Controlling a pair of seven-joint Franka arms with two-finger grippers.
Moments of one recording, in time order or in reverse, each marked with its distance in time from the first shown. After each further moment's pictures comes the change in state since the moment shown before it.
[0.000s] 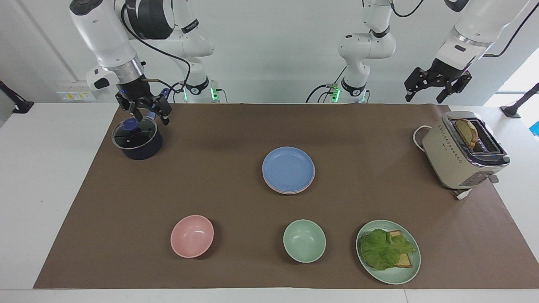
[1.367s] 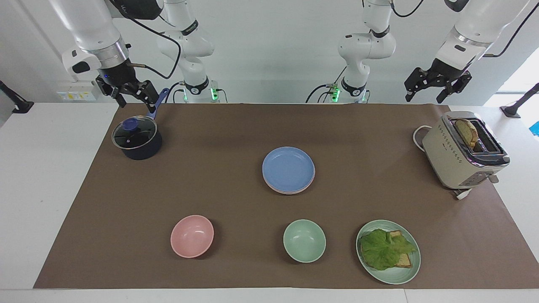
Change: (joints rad) left arm 0.000 0.000 0.000 0.000 0.000 0.000 0.000; right arm 0.005 0.045 0.014 0.083 -0.029 -0.058 0.000
